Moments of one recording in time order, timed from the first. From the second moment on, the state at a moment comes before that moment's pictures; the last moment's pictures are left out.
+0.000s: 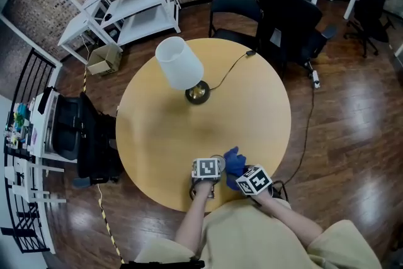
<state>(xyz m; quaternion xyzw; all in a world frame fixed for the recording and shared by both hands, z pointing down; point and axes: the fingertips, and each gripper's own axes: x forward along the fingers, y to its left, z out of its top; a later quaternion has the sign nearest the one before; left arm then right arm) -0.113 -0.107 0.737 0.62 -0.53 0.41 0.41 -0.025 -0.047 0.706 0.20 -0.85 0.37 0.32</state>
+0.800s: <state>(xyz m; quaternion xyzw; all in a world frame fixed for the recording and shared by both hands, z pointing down) -0.122 -0.104 0.742 0.64 -0.49 0.37 0.46 -0.022 -0.049 0.741 0.21 -0.82 0.45 0.30</state>
